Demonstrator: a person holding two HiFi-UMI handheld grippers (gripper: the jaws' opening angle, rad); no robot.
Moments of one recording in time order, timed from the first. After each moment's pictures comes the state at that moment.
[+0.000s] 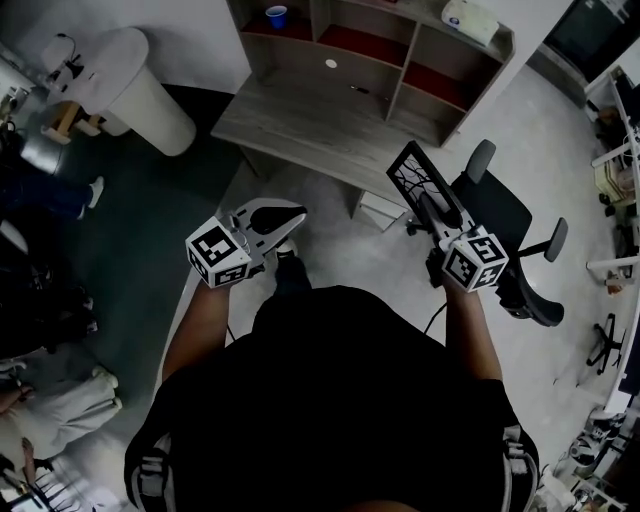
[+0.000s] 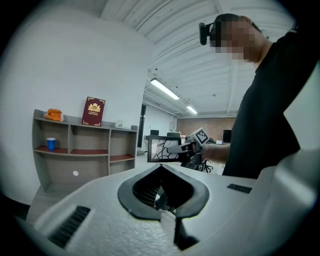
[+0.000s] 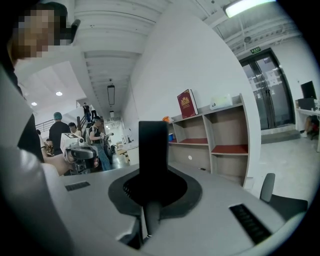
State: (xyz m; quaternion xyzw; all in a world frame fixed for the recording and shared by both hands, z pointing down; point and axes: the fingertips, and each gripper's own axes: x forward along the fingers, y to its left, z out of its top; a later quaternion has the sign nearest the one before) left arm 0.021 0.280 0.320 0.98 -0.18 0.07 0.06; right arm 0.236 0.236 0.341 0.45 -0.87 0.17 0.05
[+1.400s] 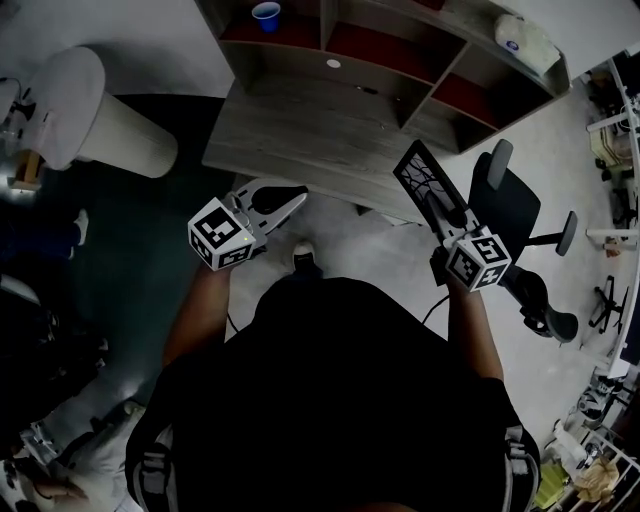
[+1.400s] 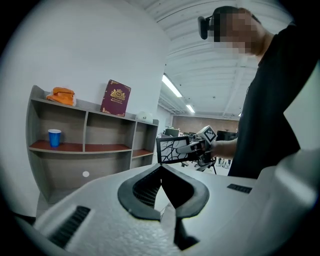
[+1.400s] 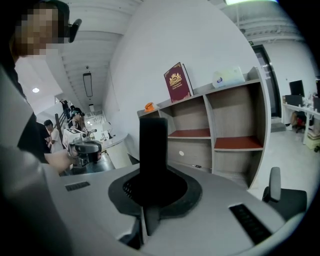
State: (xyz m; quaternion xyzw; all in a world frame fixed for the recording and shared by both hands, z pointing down) left arm -0.068 0.037 0.377 0.98 -0.12 0.09 0.10; right arm 0.156 0.056 0.398 0.52 -0.82 0.22 0.09
